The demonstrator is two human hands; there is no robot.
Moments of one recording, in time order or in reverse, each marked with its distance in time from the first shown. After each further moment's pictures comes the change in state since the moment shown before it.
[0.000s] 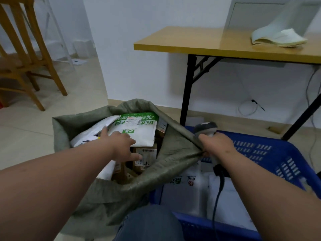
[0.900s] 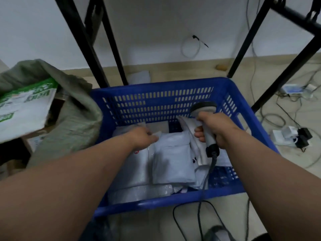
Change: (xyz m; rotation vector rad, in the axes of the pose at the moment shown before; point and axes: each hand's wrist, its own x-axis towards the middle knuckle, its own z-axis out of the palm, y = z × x) left_hand 0.114 0.326 0.034 -0.611 -0.285 0.258; right_hand 0.053 0.243 -0.053 0.741 -0.011 0.546
